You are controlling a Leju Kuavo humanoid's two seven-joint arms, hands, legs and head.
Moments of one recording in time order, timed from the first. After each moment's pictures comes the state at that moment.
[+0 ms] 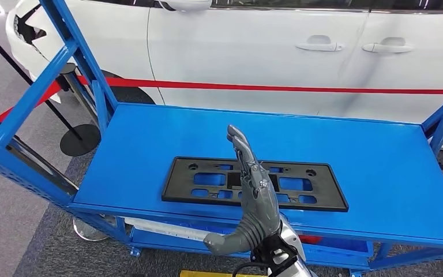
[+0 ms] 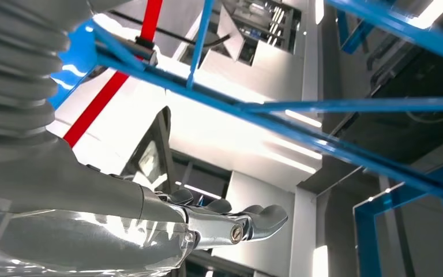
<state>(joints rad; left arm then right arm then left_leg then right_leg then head) -0.11 -0.20 0.99 -0.20 -1.04 0.14 -0.13 -0.18 0.02 0.70 -1.75 0.34 -0.35 -0.61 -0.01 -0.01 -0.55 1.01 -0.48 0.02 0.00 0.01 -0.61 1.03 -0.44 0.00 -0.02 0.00</state>
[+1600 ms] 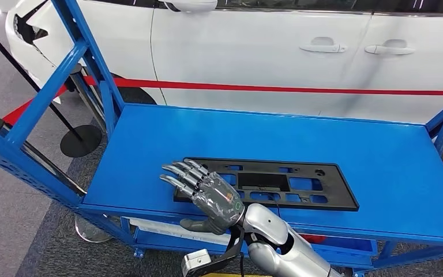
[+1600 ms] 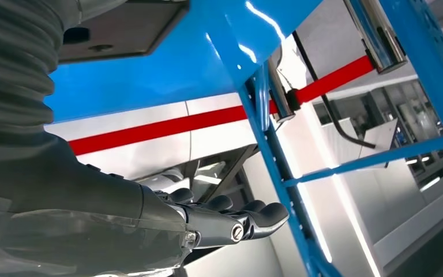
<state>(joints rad) -0.11 -0.19 1.04 -0.20 -1.01 0.16 -0.16 -0.35 -0.04 0.83 -1.38 0.97 -0.37 -0.40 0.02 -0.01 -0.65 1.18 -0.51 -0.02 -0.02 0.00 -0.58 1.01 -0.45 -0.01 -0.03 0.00</state>
